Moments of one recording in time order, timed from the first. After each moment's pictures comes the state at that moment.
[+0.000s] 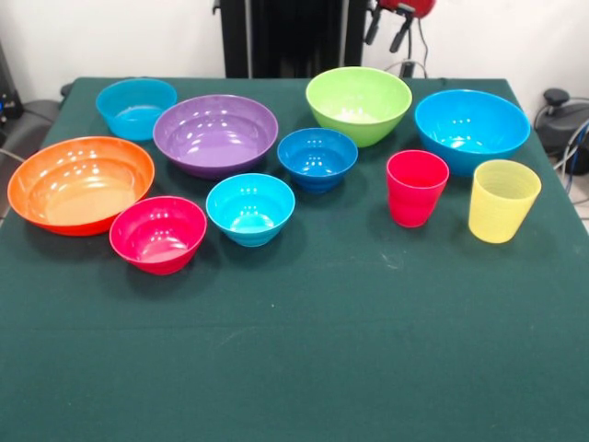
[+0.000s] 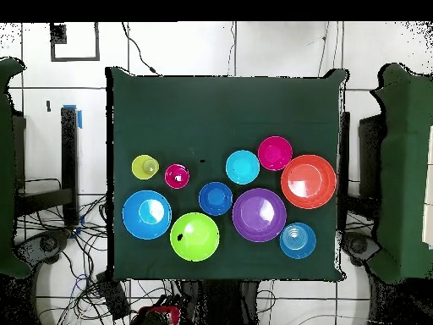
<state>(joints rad) 0.88 -0.23 -0.38 2.35 0.12 -0.46 2.15</state>
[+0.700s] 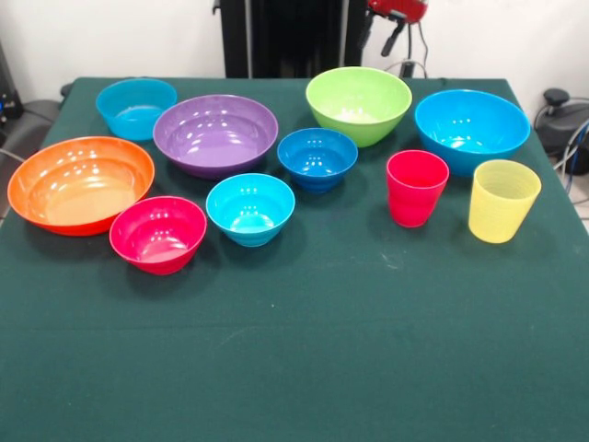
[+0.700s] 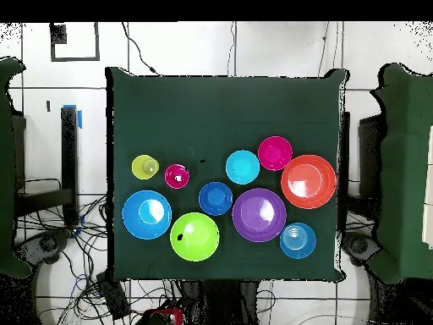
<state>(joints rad) 0.88 -0.17 -0.35 2.33 0.12 -0.46 2.15</state>
